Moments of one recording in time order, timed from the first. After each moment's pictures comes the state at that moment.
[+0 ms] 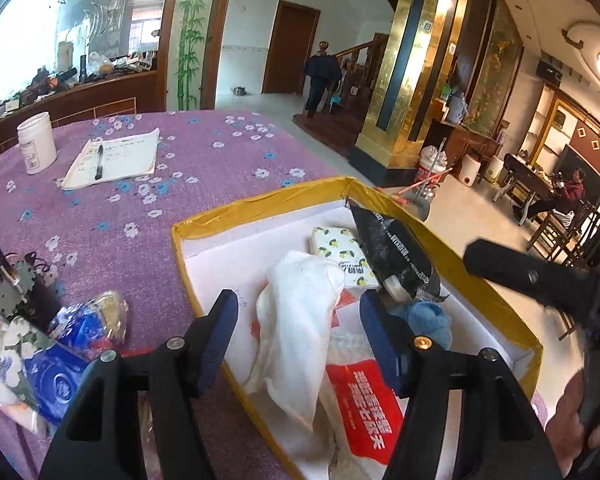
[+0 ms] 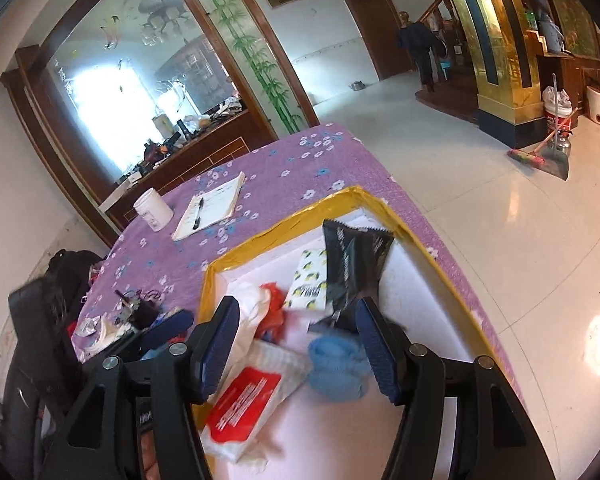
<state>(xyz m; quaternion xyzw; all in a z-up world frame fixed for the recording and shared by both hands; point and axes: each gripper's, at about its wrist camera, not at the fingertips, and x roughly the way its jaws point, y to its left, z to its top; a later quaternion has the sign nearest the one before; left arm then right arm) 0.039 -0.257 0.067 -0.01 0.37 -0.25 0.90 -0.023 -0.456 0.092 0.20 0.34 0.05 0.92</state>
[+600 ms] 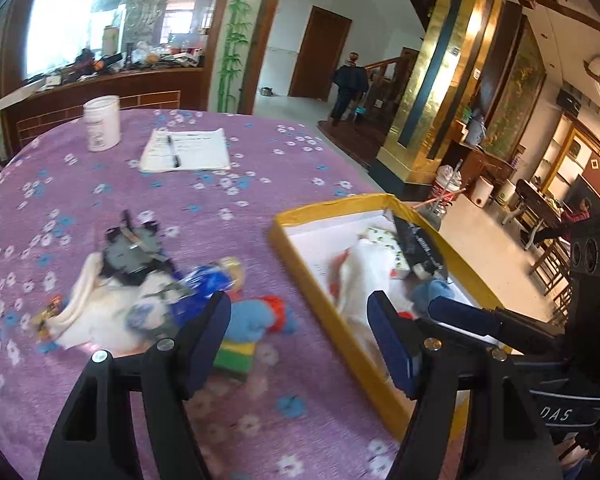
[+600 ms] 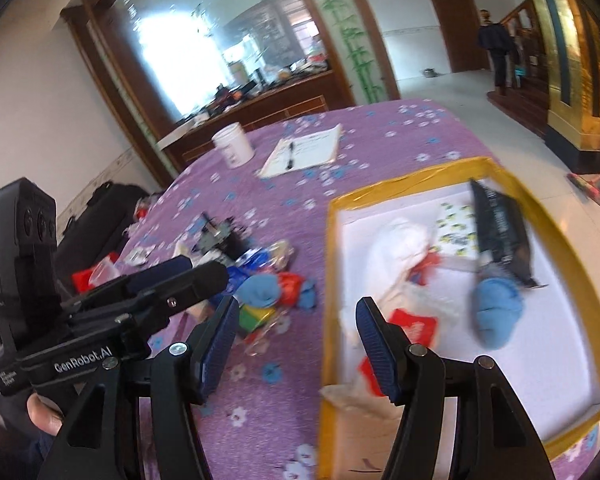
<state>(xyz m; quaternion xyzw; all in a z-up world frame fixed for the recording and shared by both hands) -0.004 -0.141 0.103 -0.05 0.37 -0.21 0.90 -0.039 -0.329 0.094 0.13 0.38 0.18 0.90</state>
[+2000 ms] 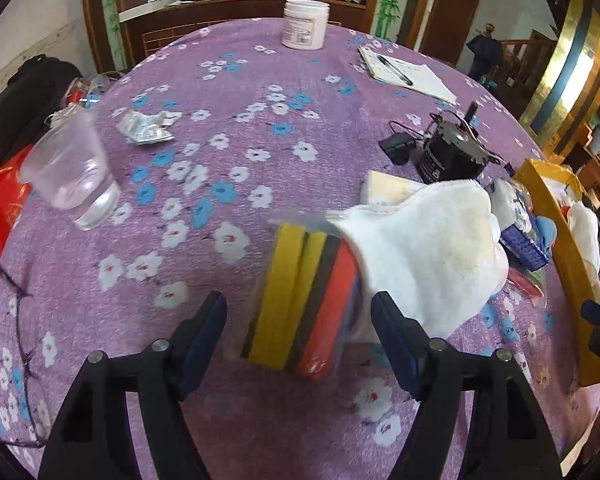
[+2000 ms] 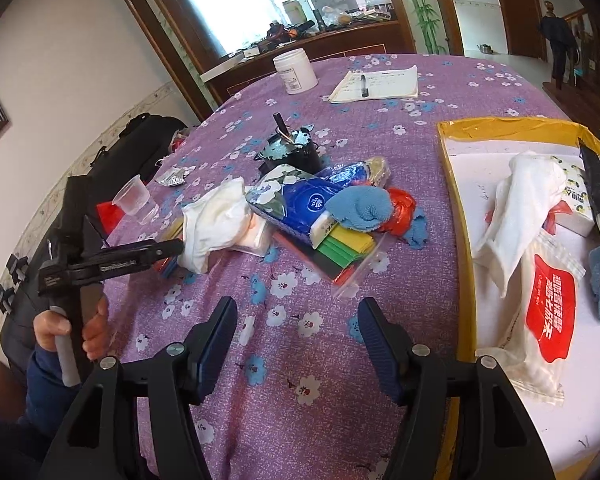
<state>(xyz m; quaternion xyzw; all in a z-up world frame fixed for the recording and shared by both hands) 0.003 0.055 0.019 -0.05 0.48 0.00 0.87 -0.037 -0.243 0.046 0.08 0.44 0.26 0.86</state>
